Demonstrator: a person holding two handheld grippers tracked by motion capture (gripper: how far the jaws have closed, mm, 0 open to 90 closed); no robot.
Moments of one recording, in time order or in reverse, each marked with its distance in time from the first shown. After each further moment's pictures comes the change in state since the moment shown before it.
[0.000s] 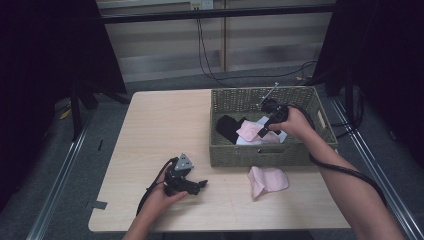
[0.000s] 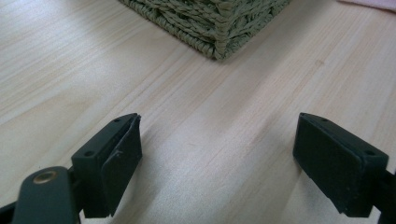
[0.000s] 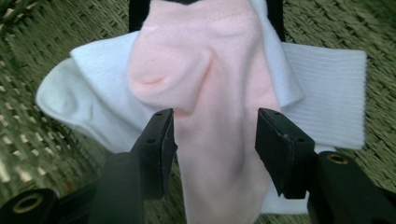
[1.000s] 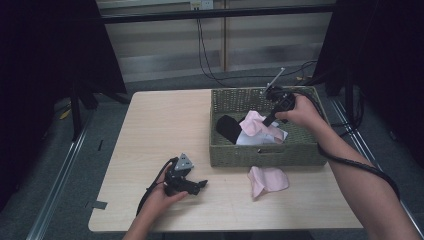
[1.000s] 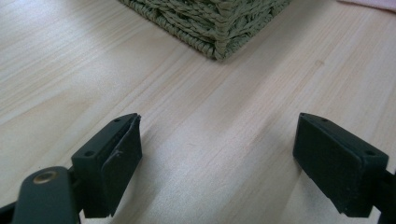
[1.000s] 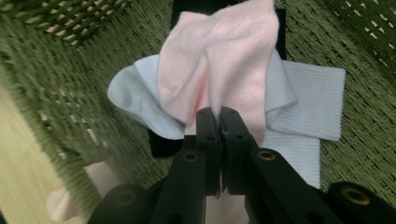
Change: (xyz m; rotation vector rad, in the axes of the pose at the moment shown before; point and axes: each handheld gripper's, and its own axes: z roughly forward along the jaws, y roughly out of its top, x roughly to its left) left arm 0.000 0.000 0.000 0.001 0.006 0.007; right arm 0.008 0.009 -0.062 -0.022 0.062 -0.038
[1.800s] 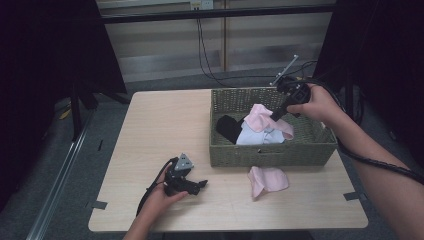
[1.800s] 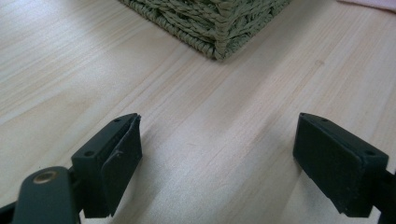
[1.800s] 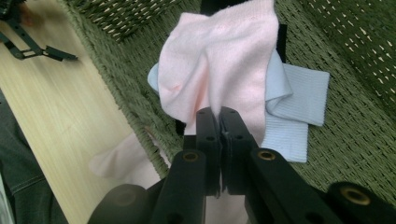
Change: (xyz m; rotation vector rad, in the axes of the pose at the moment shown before) left arm 0.000 0.000 0.000 0.004 -0.001 0.001; right arm 0.023 -0.009 -0.058 -0.026 0.004 -0.067
